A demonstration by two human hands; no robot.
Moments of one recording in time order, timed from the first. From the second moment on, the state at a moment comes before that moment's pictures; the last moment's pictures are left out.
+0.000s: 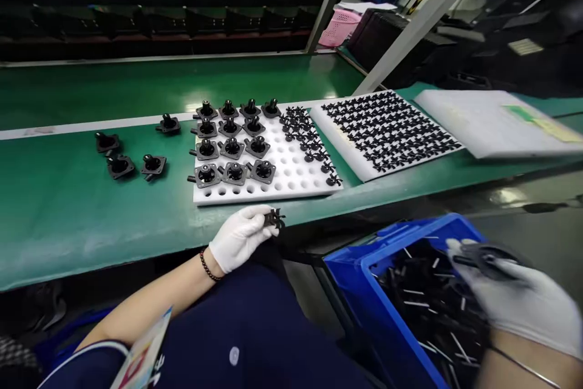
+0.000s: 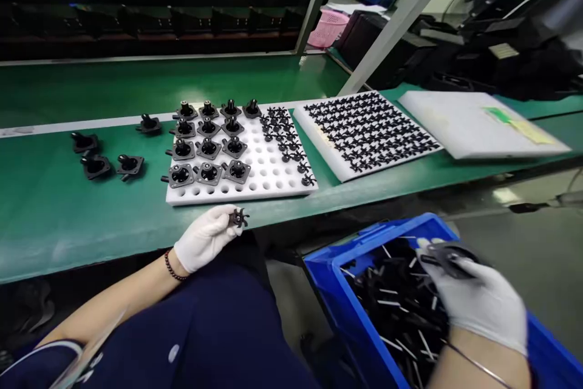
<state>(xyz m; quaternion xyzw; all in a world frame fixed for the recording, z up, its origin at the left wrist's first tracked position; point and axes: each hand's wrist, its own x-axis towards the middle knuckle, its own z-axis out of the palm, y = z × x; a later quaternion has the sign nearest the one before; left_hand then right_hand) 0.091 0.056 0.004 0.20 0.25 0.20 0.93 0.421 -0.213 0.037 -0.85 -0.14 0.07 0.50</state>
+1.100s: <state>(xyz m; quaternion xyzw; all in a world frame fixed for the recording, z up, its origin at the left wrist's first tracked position) 0.045 0.076 -0.001 0.29 0.28 0.42 0.81 0.212 0.004 -0.016 -0.51 -0.61 0.06 0.61</state>
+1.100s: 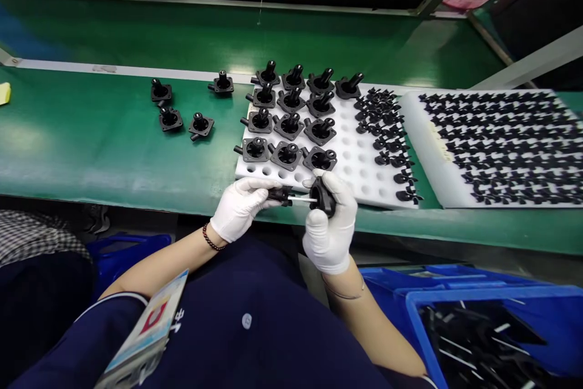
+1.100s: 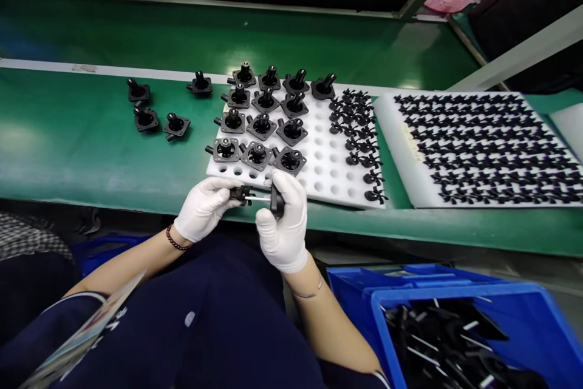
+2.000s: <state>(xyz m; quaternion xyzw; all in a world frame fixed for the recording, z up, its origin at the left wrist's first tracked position) 0.033 0.073 0.005 0.45 0.33 0.42 0.72 0.209 0.007 -0.028 -0.54 -0.61 0.05 0.58</state>
